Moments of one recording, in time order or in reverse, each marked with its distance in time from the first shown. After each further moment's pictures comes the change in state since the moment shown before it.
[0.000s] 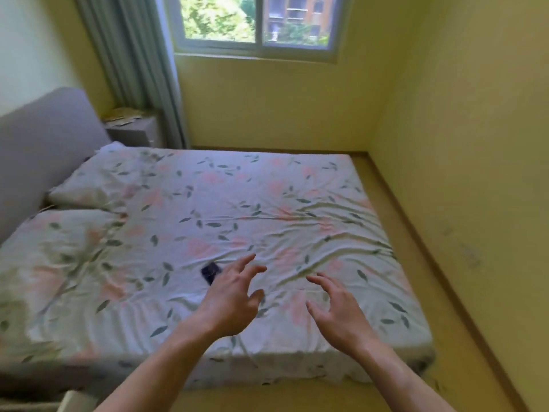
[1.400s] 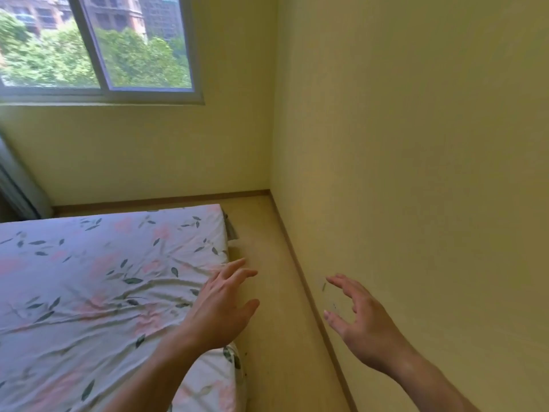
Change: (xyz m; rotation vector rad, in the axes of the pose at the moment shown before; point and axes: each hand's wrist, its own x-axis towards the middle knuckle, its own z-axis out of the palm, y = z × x) left_hand 0.513 0.651 0.286 -0.002 0.049 0.194; right_hand 0.200 0.535 -0.679 0.041 0.195 0.051
